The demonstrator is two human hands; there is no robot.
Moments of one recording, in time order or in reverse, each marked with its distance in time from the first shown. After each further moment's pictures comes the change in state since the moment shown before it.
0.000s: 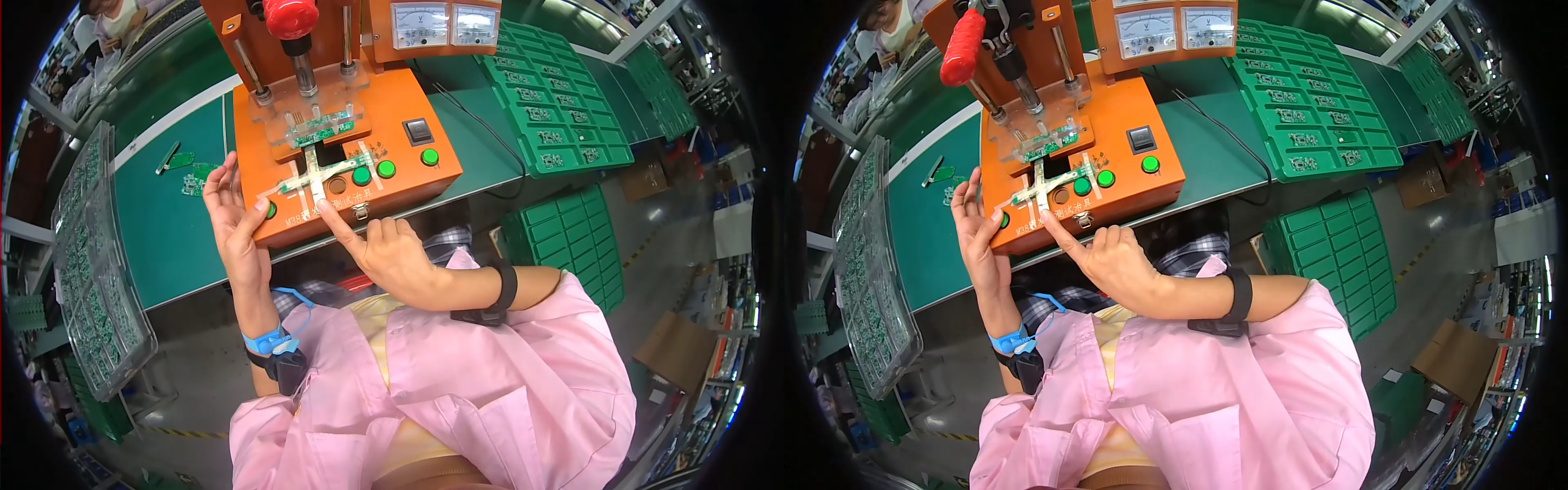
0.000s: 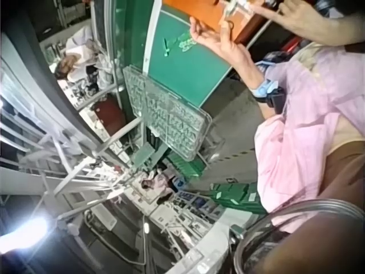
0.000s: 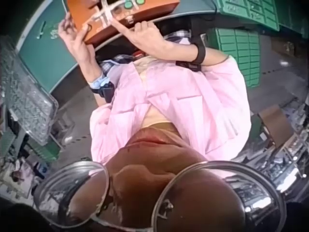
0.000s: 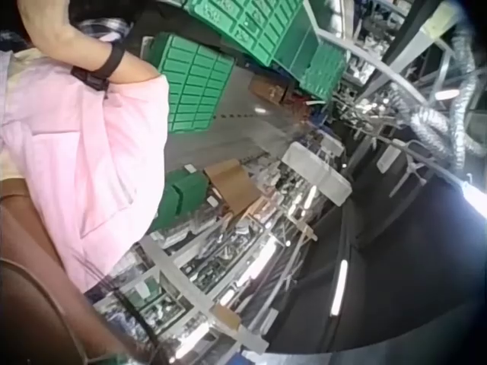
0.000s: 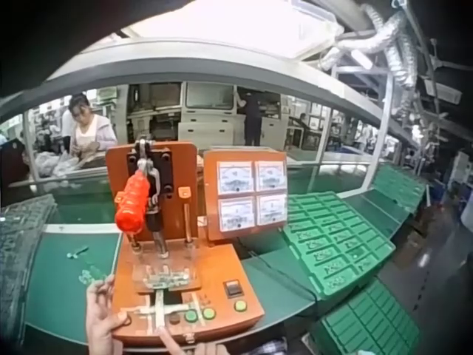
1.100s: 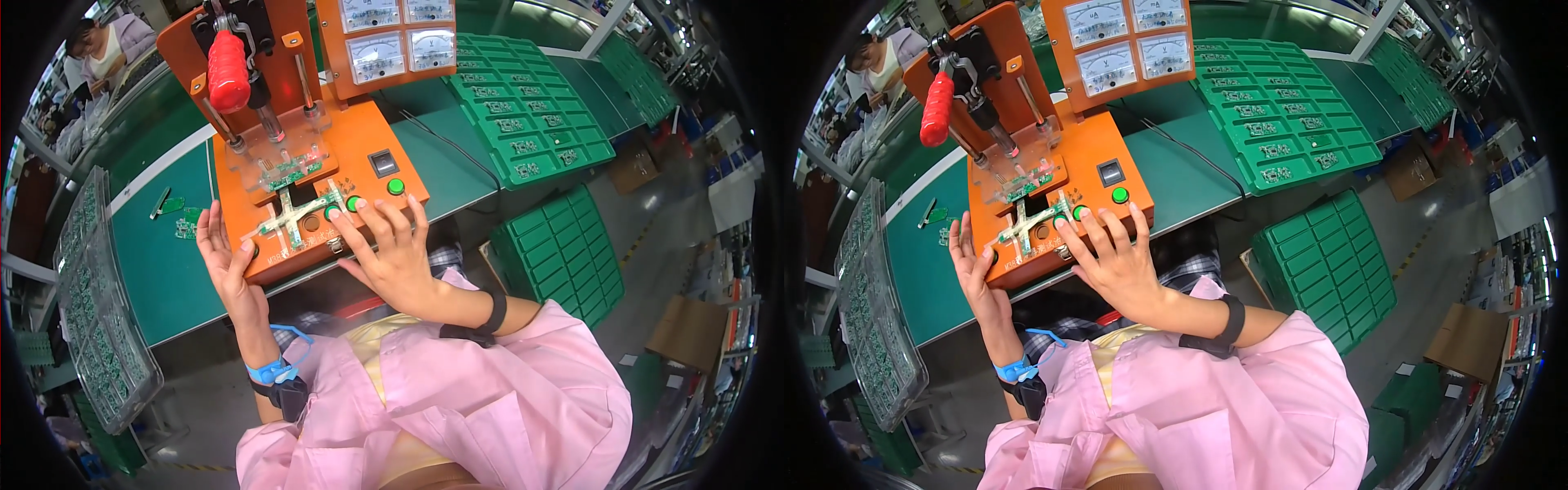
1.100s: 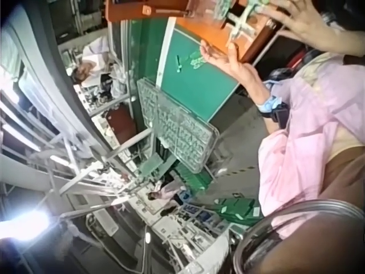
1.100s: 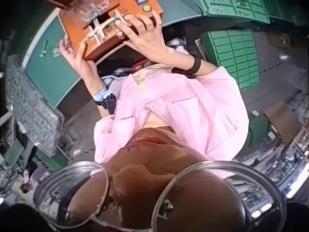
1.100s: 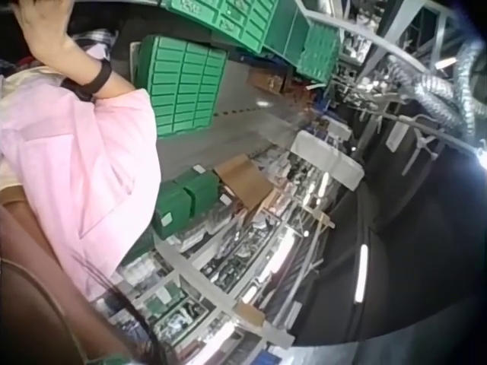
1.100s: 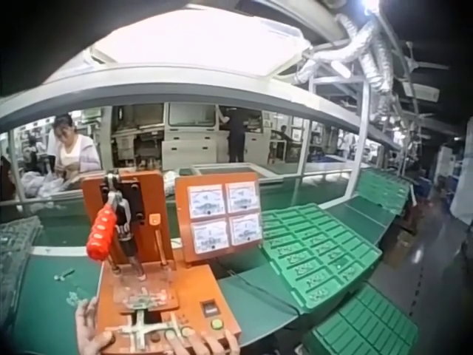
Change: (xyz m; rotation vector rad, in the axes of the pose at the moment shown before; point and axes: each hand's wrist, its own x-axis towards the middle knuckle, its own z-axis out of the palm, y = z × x) left_hand -0.005 -0.003 0.007 0.064 0.031 0.066; right_hand -0.007 0.026 0.002 0.140 0.348 0.259
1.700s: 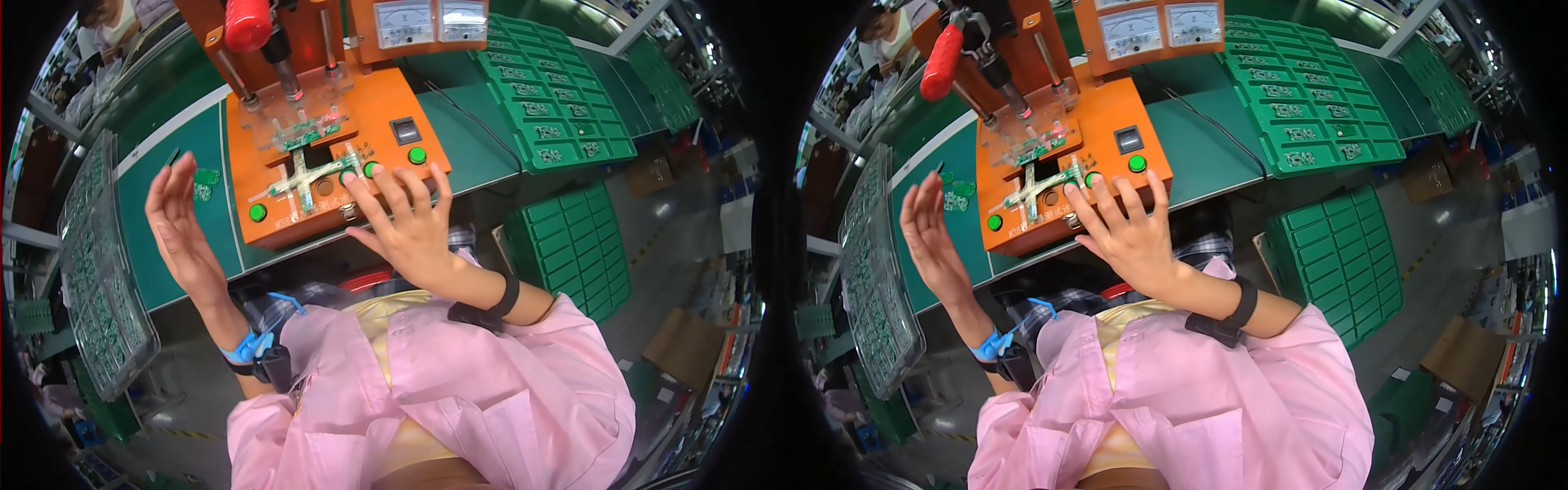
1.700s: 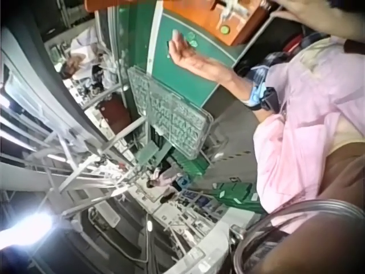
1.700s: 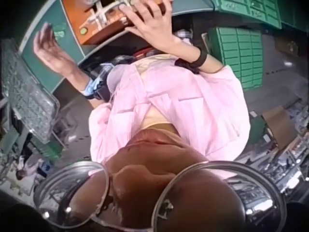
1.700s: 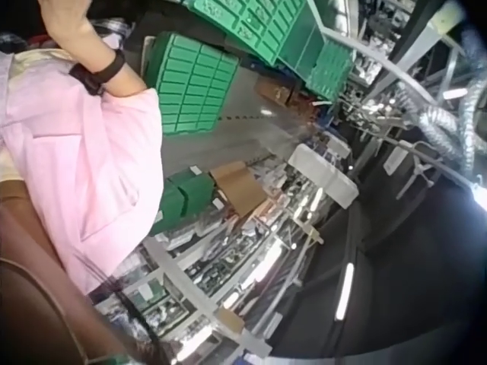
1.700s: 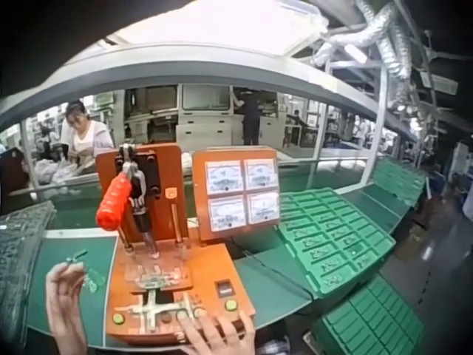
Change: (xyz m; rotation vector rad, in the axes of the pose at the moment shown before) left_hand 0.020 0.044 -0.018 0.370 -0.052 0.281; right_hand -0.001 0.002 0.006 0.016 -0.020 -0.010
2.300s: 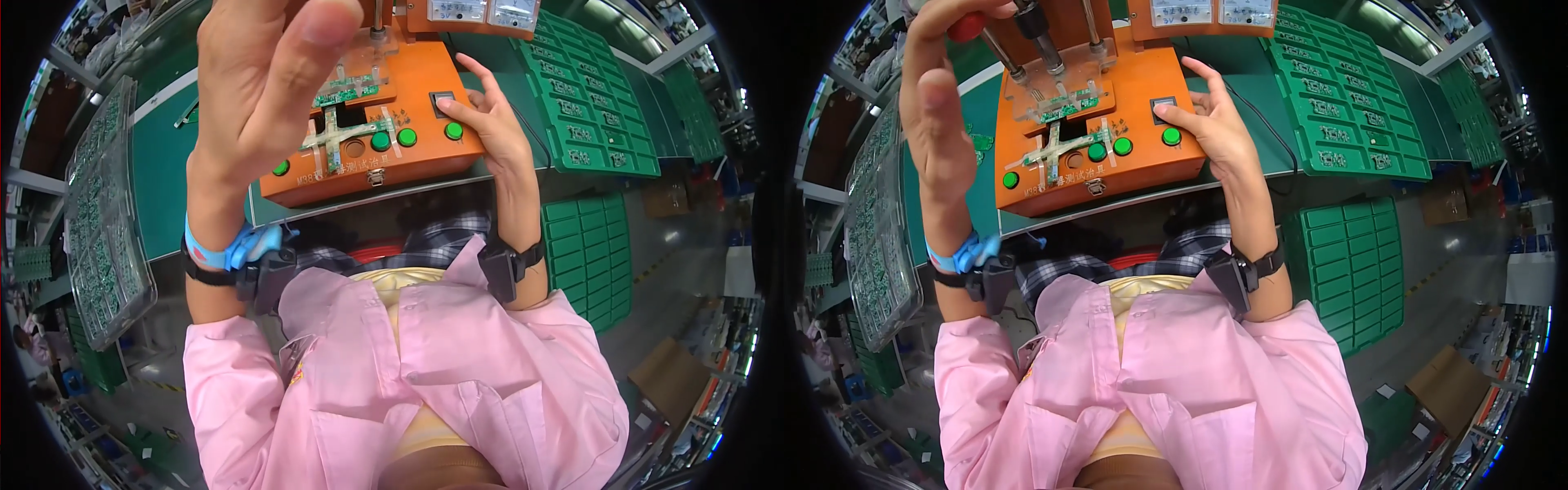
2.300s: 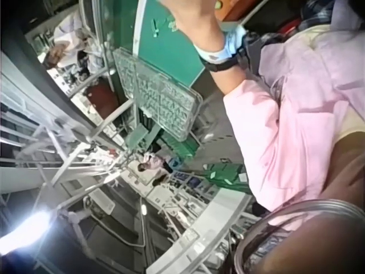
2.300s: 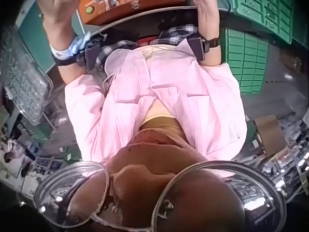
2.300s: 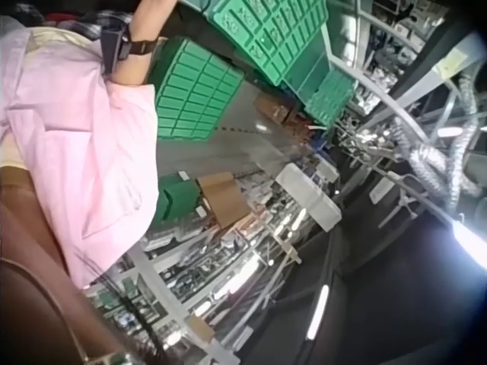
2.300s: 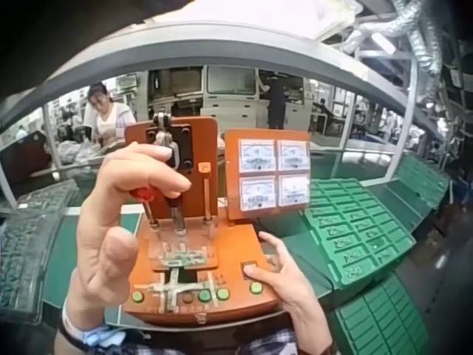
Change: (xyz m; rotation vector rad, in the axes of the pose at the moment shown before) left_hand 0.070 0.088 0.078 0.395 -0.390 0.666; right_hand 0.057 0.082 0.002 1.461 -0.220 0.937
